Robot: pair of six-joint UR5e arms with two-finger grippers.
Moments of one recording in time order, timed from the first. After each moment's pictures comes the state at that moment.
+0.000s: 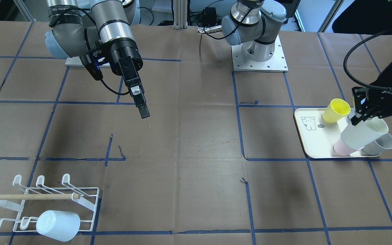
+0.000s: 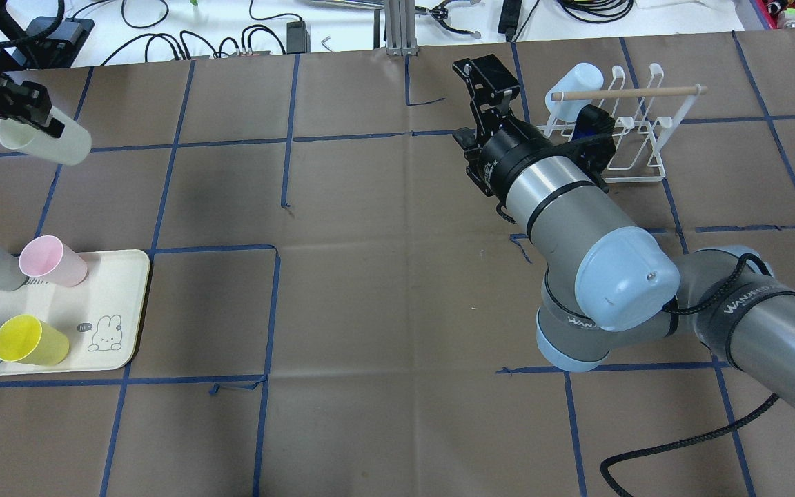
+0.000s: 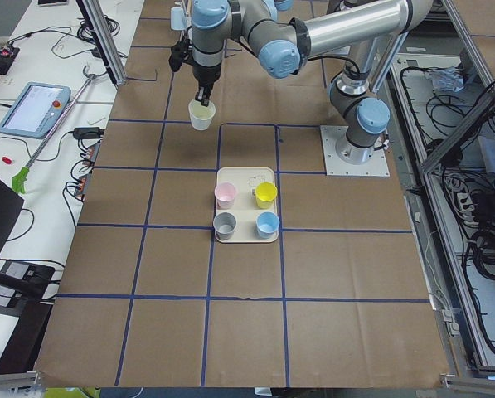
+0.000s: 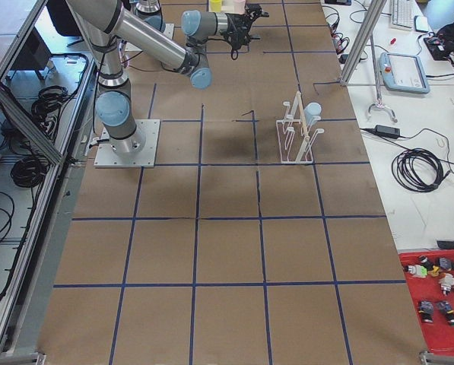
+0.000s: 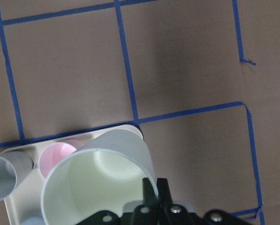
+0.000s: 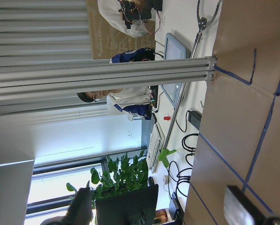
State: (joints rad) left arm -1.17 -1.69 -1.48 -1.43 1.34 0.64; right arm 1.77 -1.43 2.20 -3.64 -1.39 1.61
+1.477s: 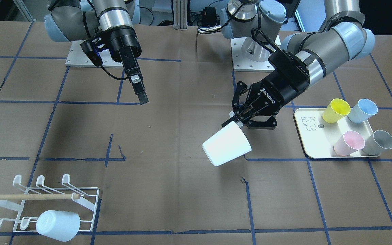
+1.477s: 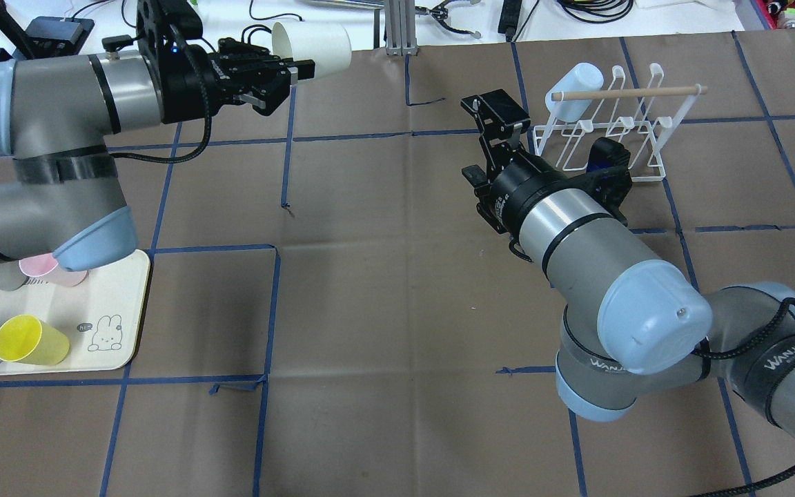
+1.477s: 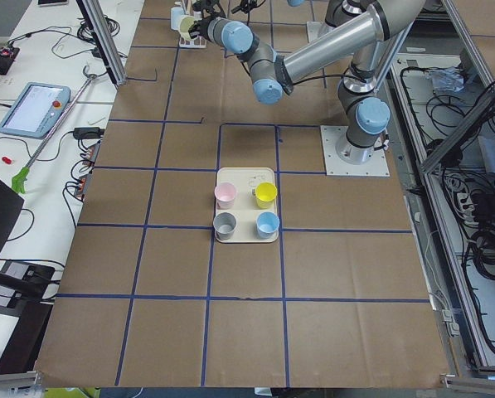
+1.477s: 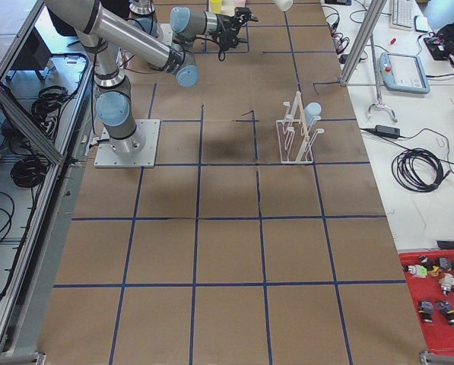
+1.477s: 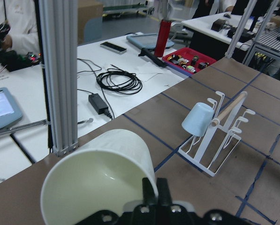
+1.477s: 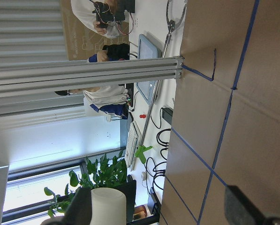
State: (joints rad) left arm -1.40 -1.71 -2.02 -0.24 0.50 0.66; right arm 1.77 -1.57 2.30 -3.49 -1.39 1.61
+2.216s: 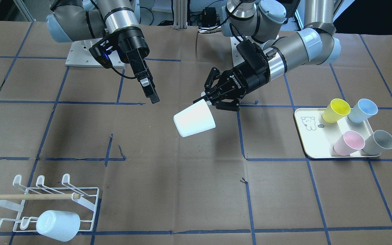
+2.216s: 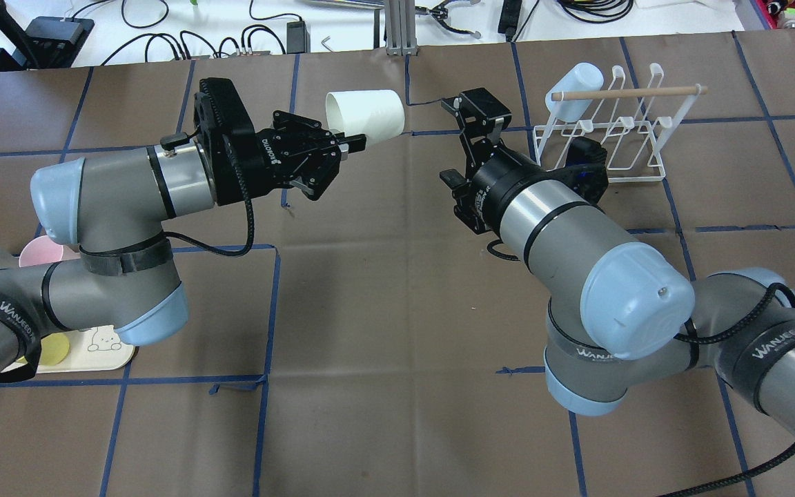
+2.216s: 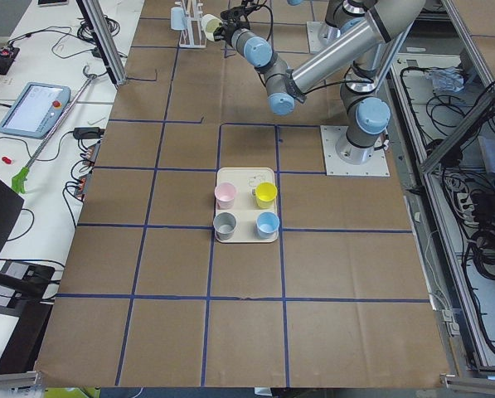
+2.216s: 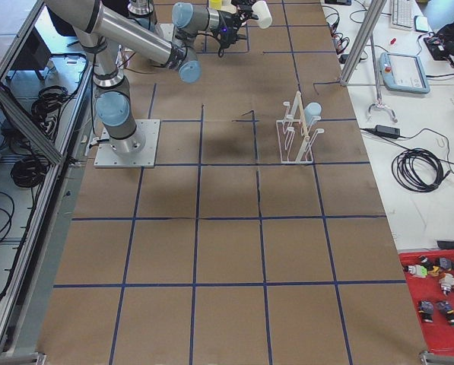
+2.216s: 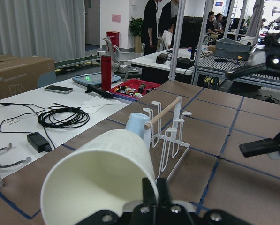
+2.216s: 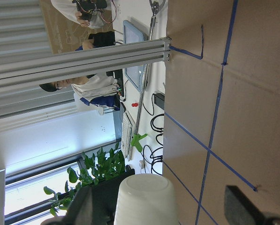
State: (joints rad) left arm -1.47 -1.70 -2.19 0.00 0.42 0.63; right arm 1.82 -1.55 2.25 -3.42 -1.38 1.71
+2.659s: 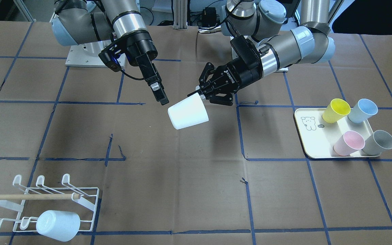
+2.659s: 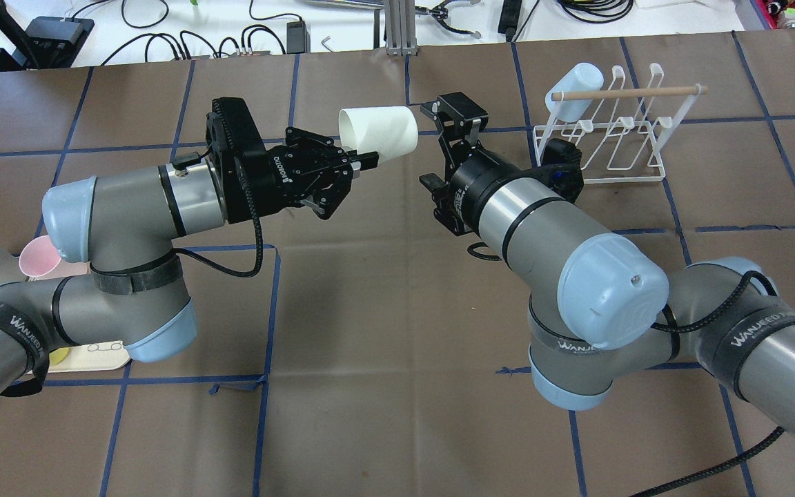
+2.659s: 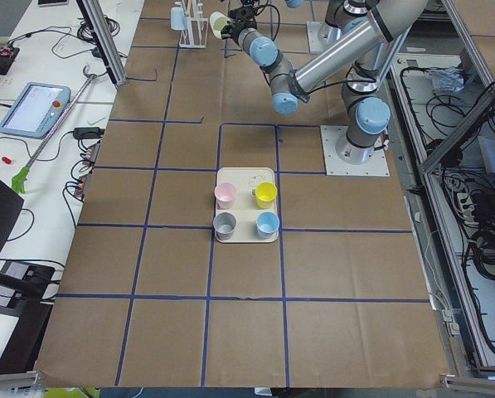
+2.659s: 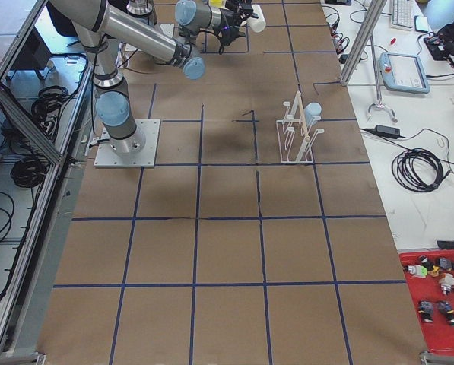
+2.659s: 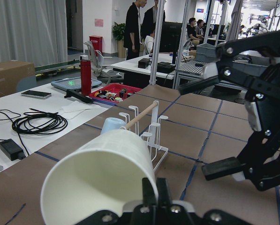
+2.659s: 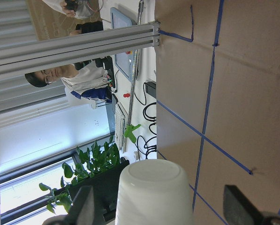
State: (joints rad) left arm -1.48 -1.69 -2.23 0.05 0.42 0.61; right arm 1.85 -1.52 2.22 -3.39 -1.38 1.75
